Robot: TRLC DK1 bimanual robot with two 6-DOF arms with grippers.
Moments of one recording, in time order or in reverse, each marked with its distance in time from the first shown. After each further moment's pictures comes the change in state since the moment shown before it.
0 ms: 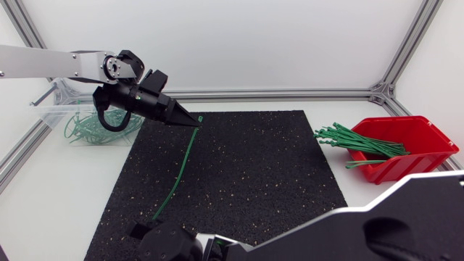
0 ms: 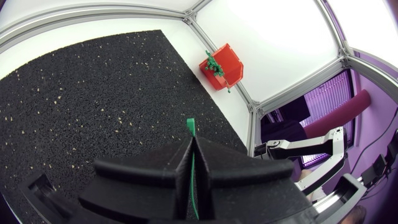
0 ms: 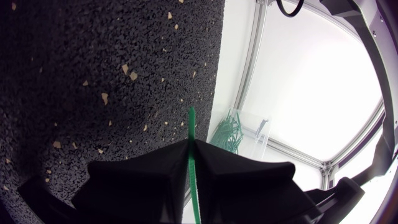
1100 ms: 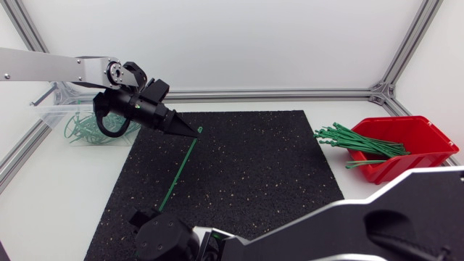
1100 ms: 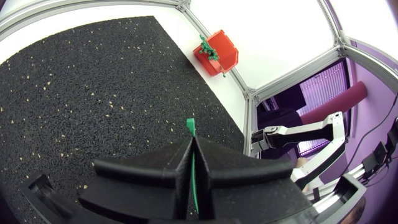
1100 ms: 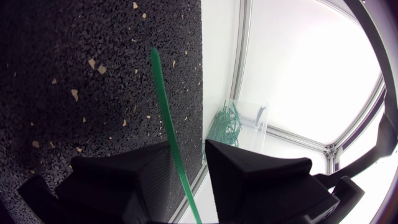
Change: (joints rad) left arm -0.005 0.012 -0.026 -0.114 0.008 0.145; right arm -0.016 0.000 0.031 0.000 0.011 0.082
